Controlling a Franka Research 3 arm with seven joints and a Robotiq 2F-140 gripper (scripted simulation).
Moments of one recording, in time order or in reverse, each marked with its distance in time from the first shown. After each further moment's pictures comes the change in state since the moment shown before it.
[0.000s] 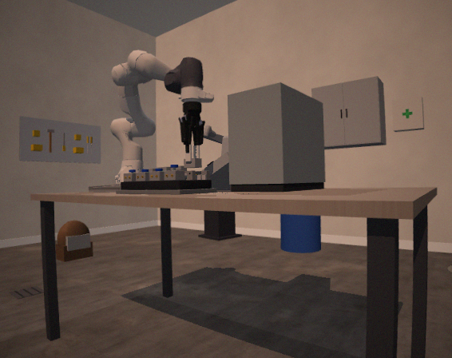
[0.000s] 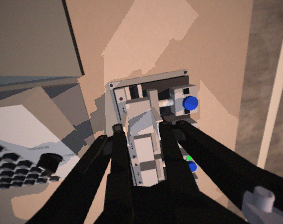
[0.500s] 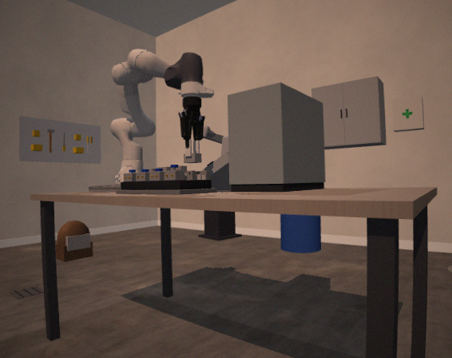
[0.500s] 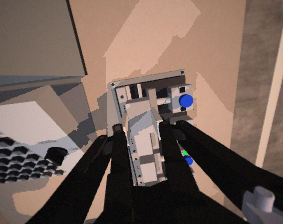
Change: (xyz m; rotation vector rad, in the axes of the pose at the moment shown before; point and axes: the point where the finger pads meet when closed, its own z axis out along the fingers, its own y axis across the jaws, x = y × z) arm -0.001 0.000 -0.020 0.001 -0.002 0.000
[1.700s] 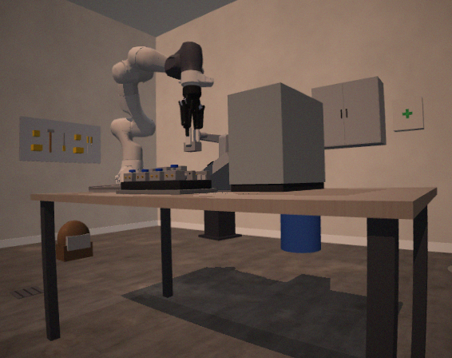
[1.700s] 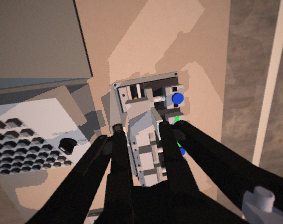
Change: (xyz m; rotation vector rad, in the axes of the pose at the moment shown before) arm 0.002 0.001 -0.045 -0.003 0.007 0.003
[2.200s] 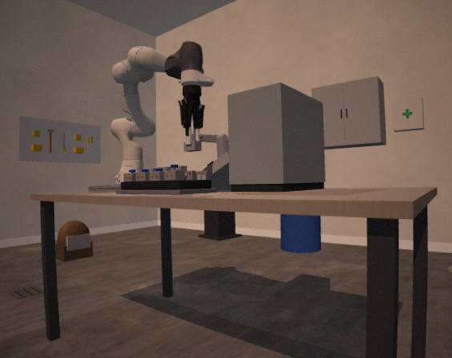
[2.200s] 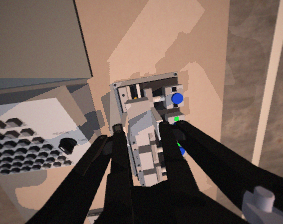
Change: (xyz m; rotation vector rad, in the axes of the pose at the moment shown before) arm 0.000 0.000 -0.002 -0.002 0.001 -0.001
